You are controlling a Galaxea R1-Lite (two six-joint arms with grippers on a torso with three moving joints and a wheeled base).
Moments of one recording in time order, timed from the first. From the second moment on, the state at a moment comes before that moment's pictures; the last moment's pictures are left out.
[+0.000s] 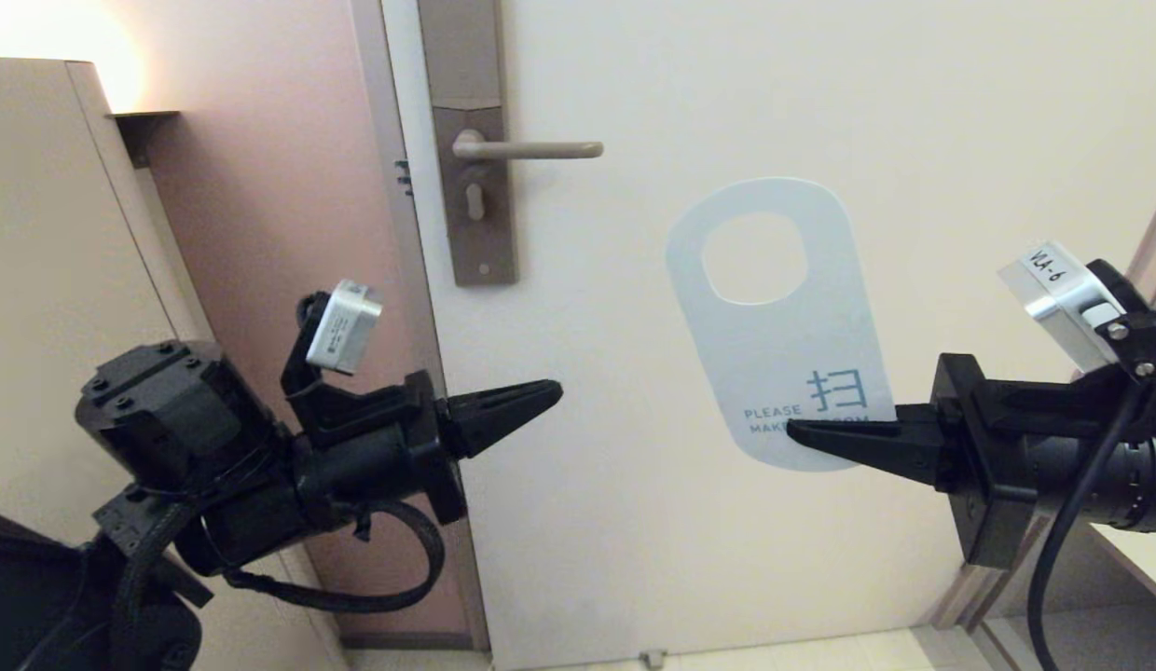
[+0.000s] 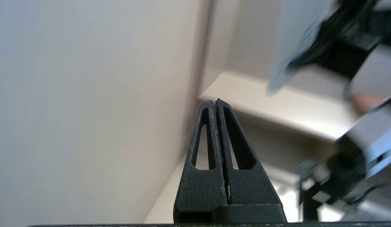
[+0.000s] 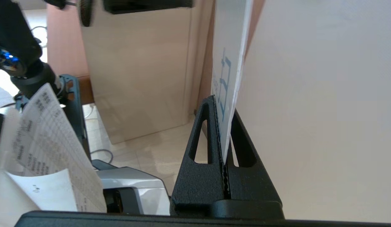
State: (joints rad) left arm -0.52 1.72 -0.46 -1.39 -0.64 -0.28; right arm 0.40 1.37 -0.69 -0.42 0.70 -0.18
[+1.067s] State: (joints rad) left arm -0.13 1.14 -0.01 -0.91 -0.27 -0.07; right arm 0.21 1.40 -0.69 -0.42 0.70 -0.18
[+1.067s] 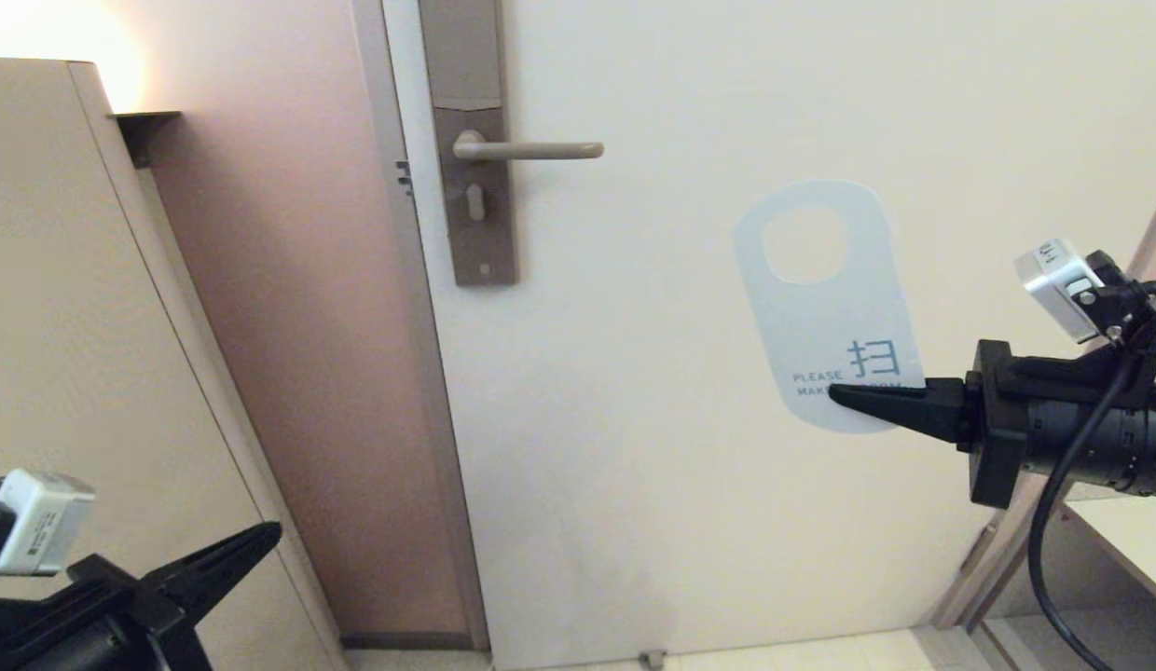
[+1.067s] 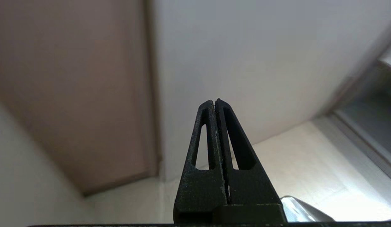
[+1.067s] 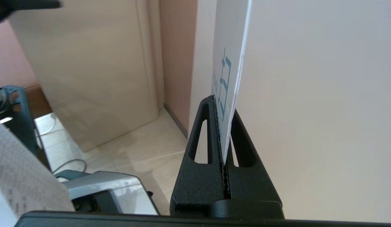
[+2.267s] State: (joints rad) left arm 0.00 0.05 0.00 -0.13 -0.13 -0.01; right arm 0.19 1.40 -0.69 -0.42 0.70 -0.19
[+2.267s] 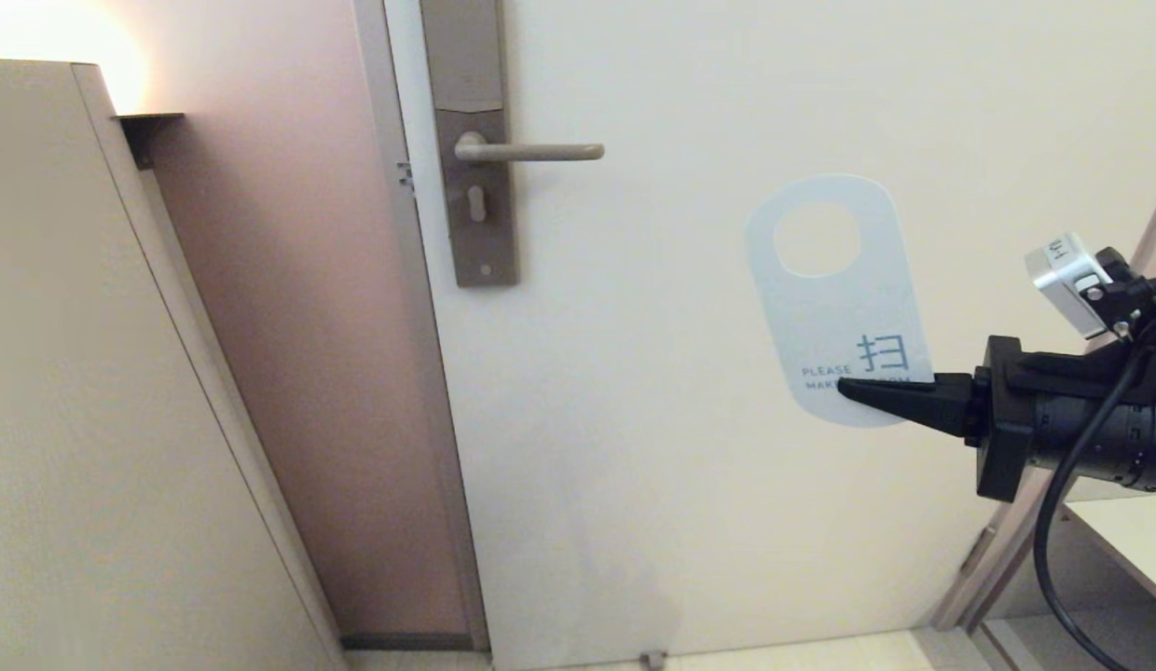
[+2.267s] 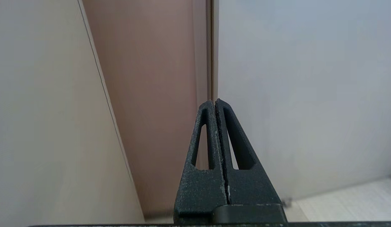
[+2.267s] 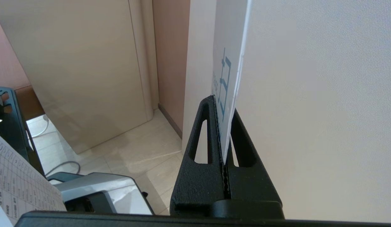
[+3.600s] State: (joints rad) left arm 0.00 0.00 0.00 -0.14 0.13 0.00; right arm 0.18 1.48 -0.67 -0.73 0.70 -0.17
